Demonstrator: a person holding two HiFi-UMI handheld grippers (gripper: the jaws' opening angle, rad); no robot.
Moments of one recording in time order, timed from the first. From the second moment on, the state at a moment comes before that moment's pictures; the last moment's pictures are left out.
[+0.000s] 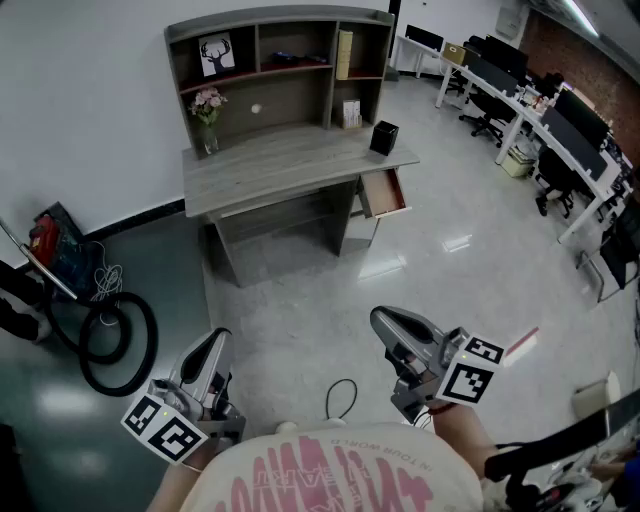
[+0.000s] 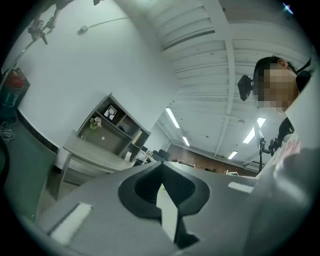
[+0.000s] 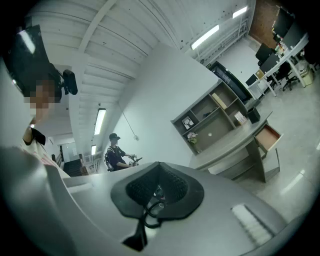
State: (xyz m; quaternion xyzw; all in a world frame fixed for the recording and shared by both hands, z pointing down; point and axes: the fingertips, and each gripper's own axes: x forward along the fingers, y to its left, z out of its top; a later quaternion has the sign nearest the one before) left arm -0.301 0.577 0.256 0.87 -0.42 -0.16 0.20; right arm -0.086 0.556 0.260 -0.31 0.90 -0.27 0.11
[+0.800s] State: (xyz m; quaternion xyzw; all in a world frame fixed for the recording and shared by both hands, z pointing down) left arm -0.336 0.593 0.261 0.87 -0.42 -0.17 0.22; right arm -0.112 0.561 0.256 -0.31 0.89 -0.30 0.14
